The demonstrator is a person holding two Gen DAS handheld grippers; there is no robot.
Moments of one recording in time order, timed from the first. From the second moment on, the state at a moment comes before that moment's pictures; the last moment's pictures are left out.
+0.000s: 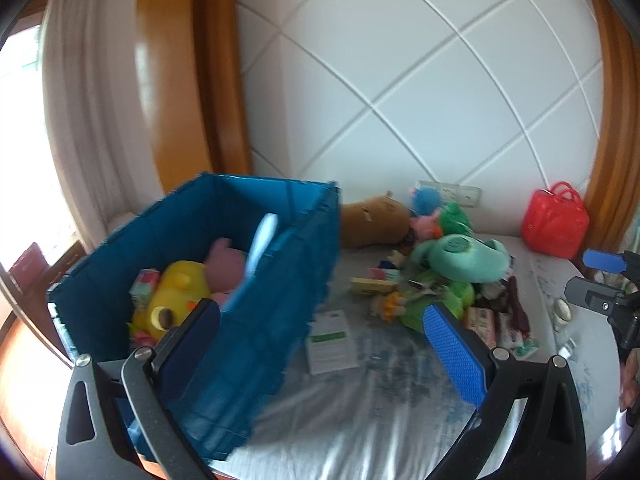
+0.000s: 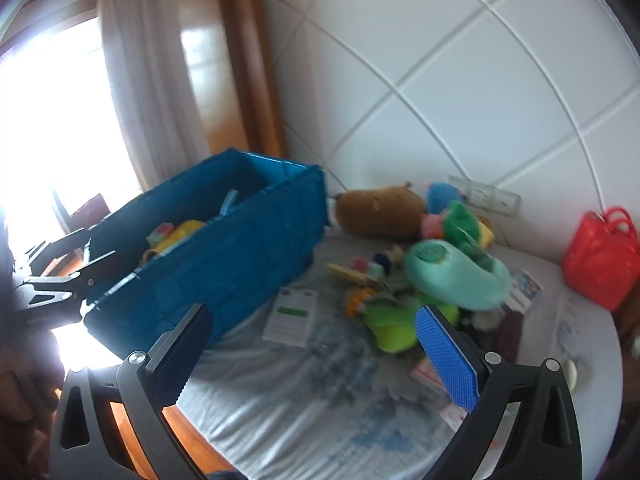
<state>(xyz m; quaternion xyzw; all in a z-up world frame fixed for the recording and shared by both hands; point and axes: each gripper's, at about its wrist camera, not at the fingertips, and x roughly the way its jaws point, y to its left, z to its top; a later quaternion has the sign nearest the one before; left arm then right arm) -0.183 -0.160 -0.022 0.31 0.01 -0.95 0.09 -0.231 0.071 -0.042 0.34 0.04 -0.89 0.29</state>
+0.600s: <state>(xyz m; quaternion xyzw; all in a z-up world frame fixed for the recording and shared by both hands) -0.282 -0.064 -0.128 0.37 -0.02 -0.93 -0.08 -0.247 0.186 -0.113 0.41 0.02 -0.90 0.12</state>
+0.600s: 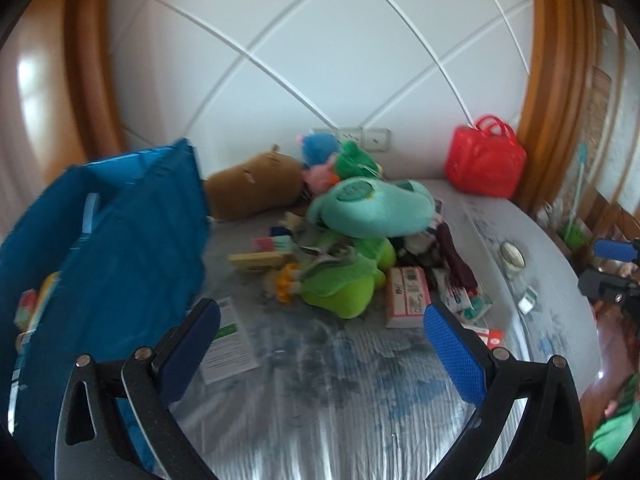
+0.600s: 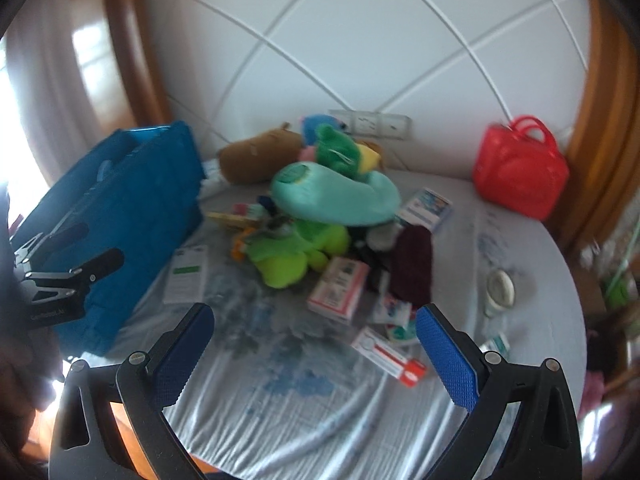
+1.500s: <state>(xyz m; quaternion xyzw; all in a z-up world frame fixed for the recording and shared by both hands) -0.508 -0.015 -0.310 0.41 -0.02 -0.91 -0.05 -0.302 0.308 -0.245 0.53 -0.04 -0.84 0.08</state>
